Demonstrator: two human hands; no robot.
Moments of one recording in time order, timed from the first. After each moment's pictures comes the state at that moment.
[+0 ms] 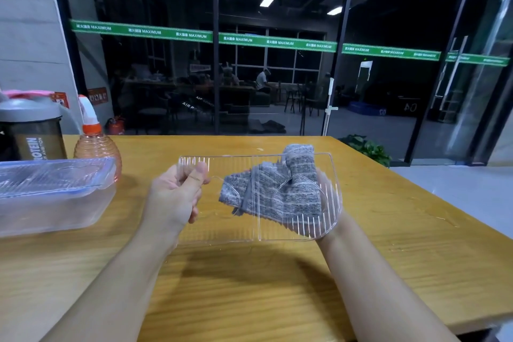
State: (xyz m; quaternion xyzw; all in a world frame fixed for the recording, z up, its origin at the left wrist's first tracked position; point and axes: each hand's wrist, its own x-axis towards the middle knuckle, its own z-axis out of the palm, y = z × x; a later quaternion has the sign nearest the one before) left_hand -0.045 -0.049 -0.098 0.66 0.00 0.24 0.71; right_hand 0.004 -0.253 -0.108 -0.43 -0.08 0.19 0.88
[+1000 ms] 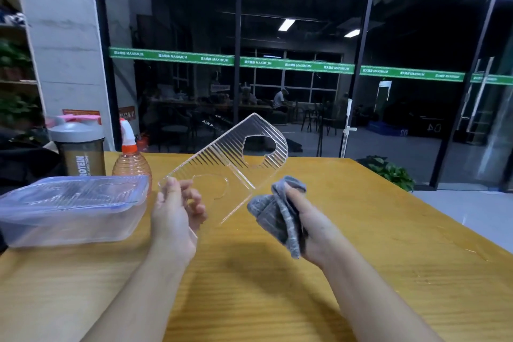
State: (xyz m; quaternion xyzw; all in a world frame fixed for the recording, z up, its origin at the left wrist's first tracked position) left_hand -0.047 -0.029 -0.087 0.42 0.07 0.27 0.86; right_hand -0.018 -0.215 -0.089 -0.51 -0.07 0.16 0.85
